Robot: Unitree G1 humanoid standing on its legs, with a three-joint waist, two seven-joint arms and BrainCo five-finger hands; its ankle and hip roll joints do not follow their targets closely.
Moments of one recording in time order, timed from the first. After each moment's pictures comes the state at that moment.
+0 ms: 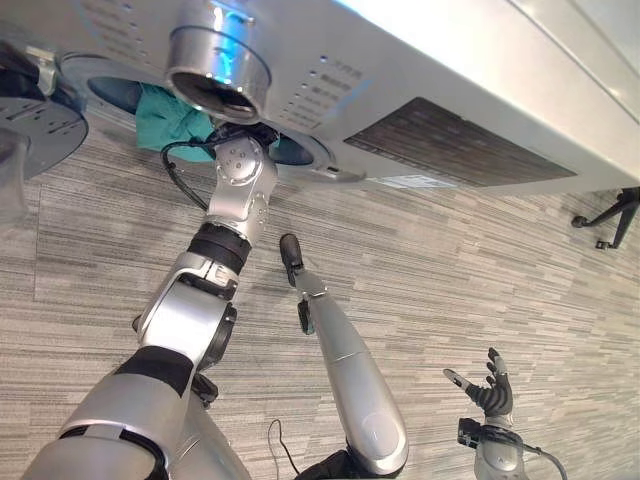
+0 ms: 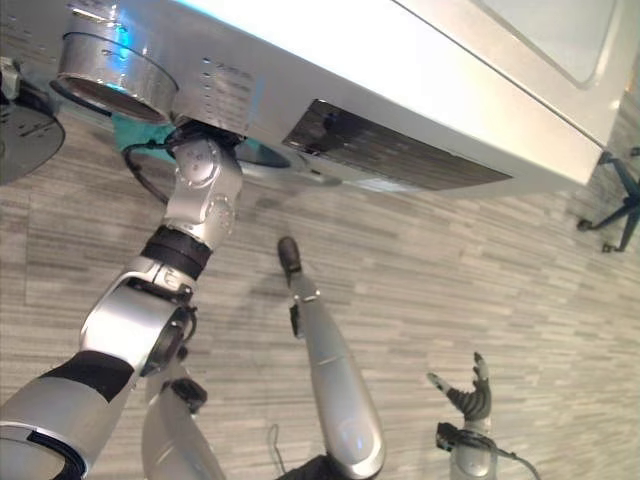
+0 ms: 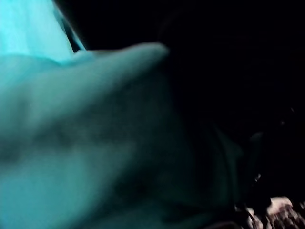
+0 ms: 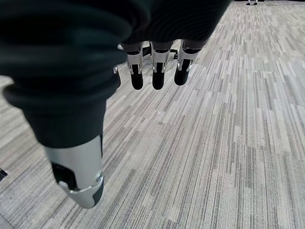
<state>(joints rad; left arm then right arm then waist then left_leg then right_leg) -1.24 0.28 -0.28 0.85 -0.59 -0.45 0.61 0.24 -0.33 0.14 0.48 0.18 -0.33 -0.50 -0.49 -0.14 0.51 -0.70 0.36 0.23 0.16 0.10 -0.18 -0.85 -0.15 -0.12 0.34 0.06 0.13</state>
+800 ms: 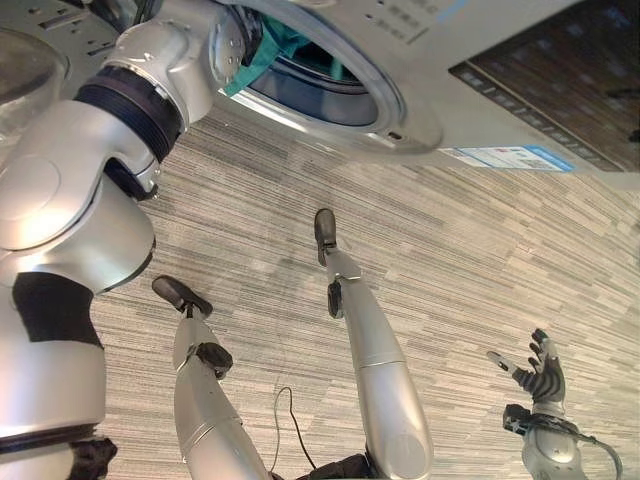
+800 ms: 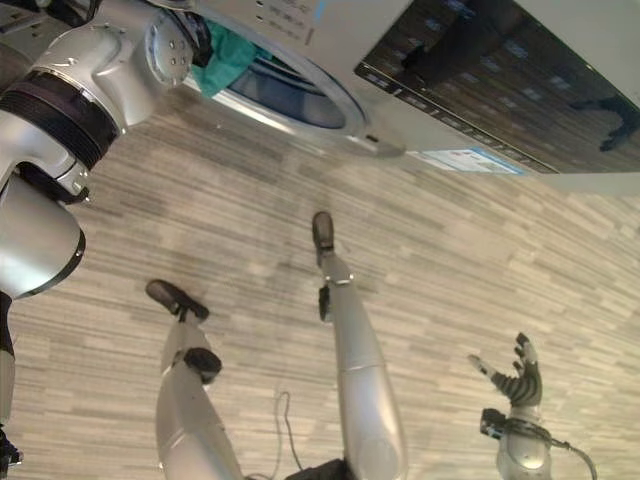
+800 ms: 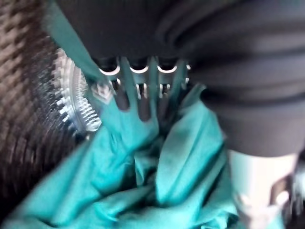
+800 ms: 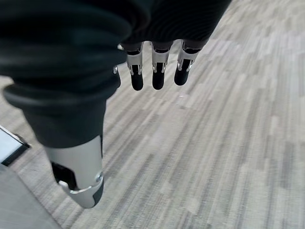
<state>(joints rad) -1.85 0.58 -1.35 1.03 0.47 -0.04 0.36 0.24 -0.47 -0.02 0.40 0.31 -0.34 -0.35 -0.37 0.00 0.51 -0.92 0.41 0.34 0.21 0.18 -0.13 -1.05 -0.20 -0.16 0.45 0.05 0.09</state>
